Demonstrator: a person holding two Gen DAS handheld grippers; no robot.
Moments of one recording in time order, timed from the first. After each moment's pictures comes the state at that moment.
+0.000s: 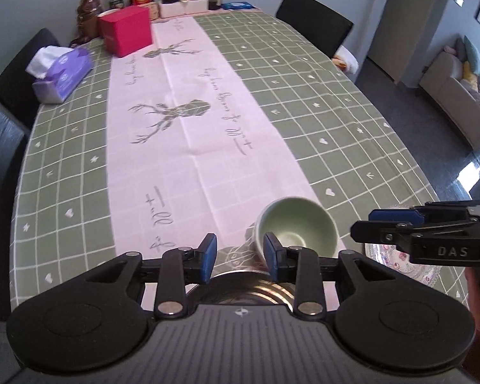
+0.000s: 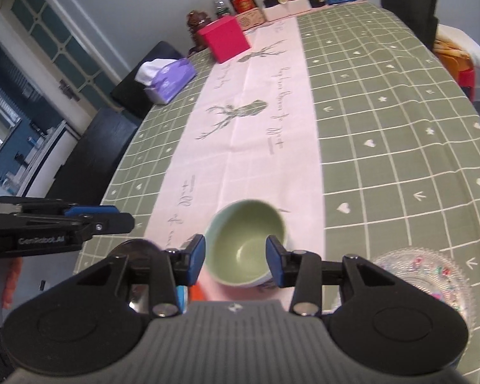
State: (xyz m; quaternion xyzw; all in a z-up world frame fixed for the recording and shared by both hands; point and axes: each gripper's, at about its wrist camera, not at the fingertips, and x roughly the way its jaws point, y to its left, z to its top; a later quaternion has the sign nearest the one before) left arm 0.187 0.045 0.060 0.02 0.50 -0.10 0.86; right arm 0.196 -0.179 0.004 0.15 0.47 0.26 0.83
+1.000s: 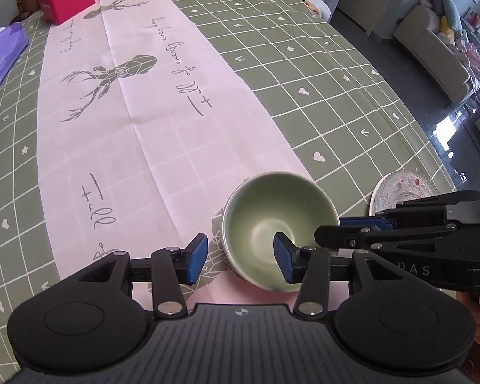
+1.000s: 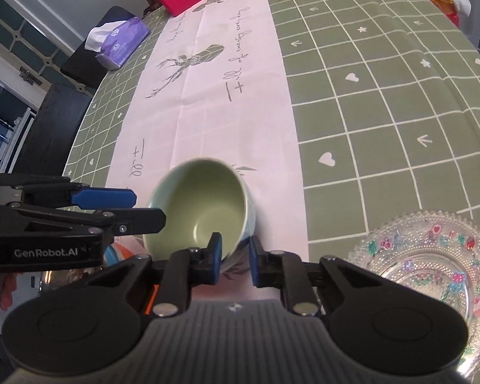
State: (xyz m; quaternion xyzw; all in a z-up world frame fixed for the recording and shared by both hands) left arm 0.230 0.018 -0.006 0.04 0.57 -0.16 0.81; right arm 0.224 -0.159 -0.053 0.14 0.54 0.22 0.80
